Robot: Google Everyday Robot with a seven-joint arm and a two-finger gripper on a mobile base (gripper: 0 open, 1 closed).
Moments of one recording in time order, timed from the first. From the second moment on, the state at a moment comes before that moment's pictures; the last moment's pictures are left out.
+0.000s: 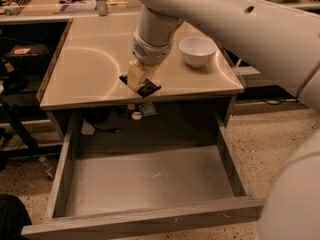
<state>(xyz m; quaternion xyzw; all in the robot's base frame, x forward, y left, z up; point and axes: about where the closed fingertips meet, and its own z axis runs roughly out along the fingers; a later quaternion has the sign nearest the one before) 0.622 0.037 0.862 -0.43 0.89 0.07 0.15</state>
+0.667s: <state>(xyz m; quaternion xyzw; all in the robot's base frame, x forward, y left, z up) 0.501 0.017 0.865 -0.42 0.90 0.08 0.11</state>
